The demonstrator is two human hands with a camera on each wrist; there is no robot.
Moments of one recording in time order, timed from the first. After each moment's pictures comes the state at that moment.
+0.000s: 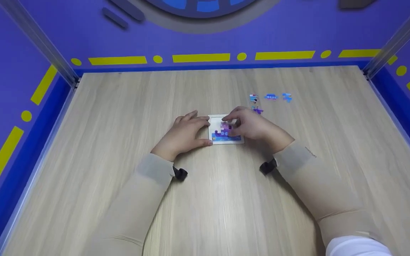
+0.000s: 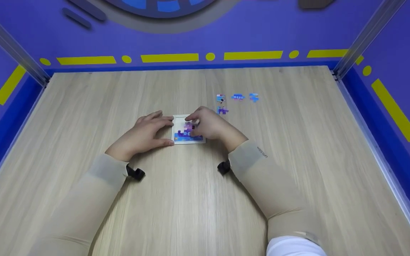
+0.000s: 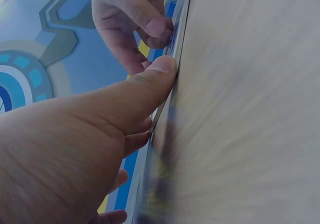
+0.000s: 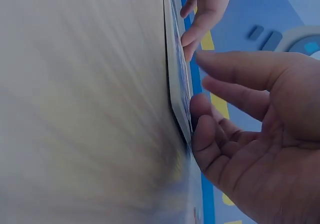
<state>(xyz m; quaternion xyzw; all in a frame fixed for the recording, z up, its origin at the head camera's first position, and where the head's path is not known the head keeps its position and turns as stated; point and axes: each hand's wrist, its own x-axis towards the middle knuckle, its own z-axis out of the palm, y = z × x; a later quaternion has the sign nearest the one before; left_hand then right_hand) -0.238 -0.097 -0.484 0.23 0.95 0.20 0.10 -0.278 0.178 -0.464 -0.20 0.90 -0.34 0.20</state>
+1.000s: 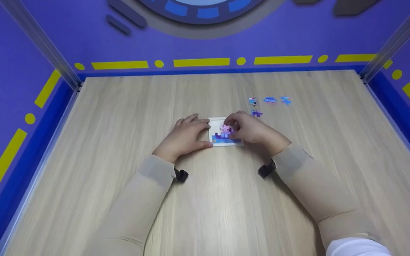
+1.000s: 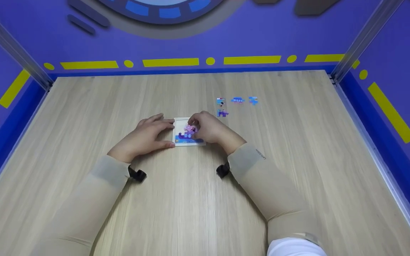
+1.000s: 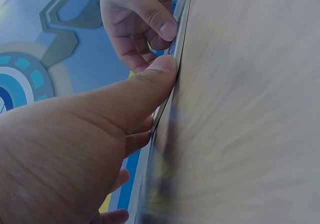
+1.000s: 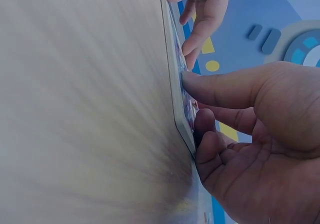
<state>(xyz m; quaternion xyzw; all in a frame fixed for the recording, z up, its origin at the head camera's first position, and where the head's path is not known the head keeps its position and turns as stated) -0.237 -0.098 -0.484 0.23 0.95 0.19 0.09 -0.274 0.174 -0.473 -0.19 0.91 -0.33 0.19</state>
